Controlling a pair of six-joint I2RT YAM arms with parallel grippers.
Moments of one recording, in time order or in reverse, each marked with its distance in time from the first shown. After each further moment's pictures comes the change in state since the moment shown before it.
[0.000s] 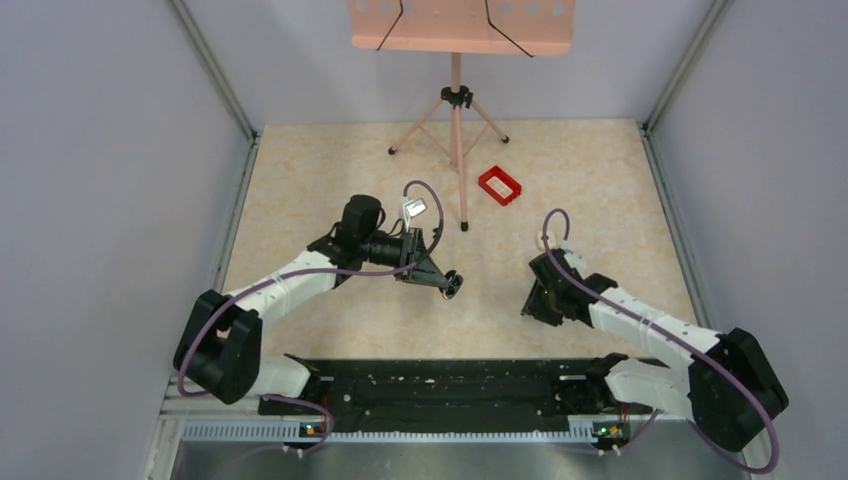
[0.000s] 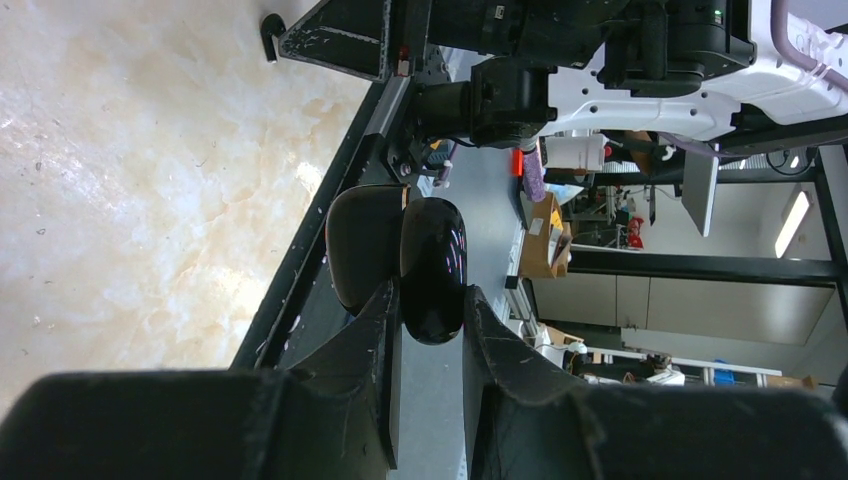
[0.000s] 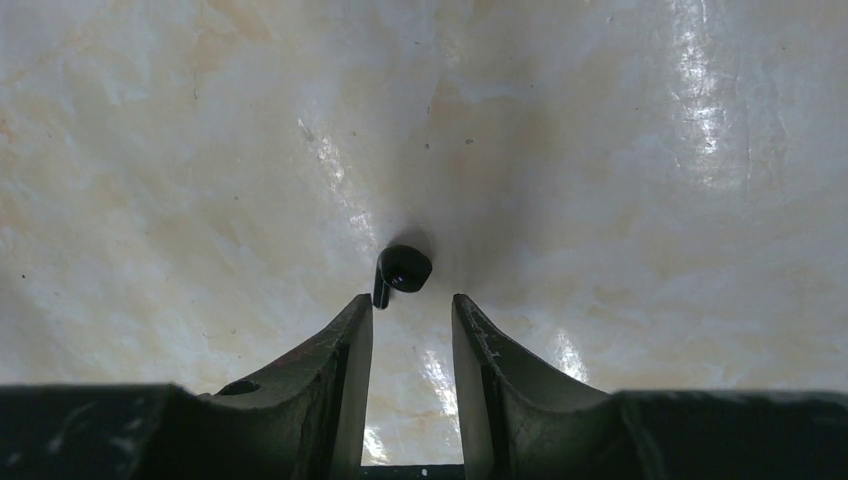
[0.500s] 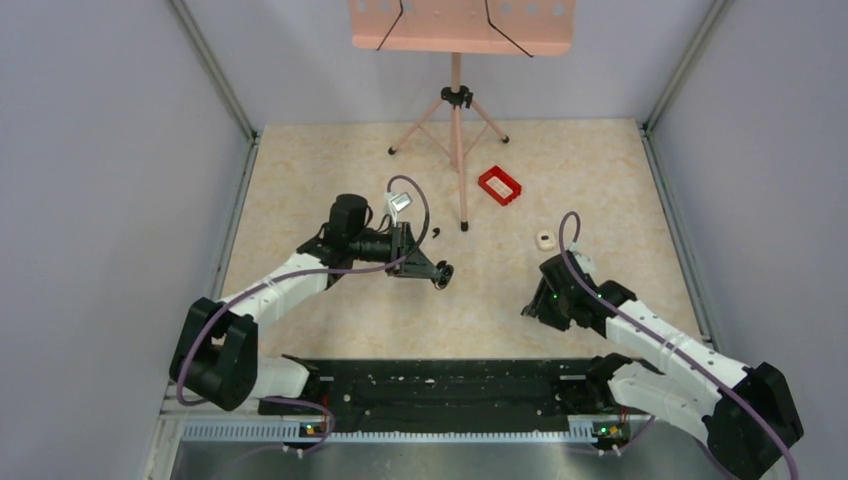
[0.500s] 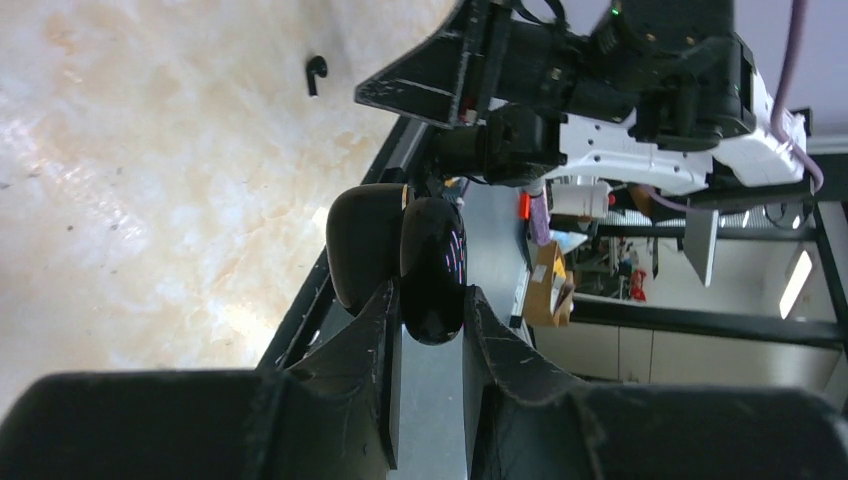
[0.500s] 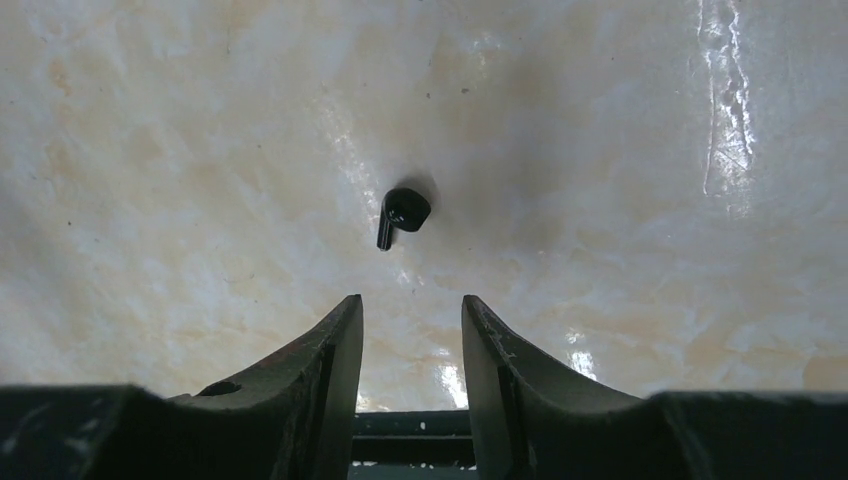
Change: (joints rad) left arm 0.079 -0.045 -0.051 0.031 -0.055 -0.042; right arm 0.000 -0.167 0.000 -0.108 -0.030 0.000
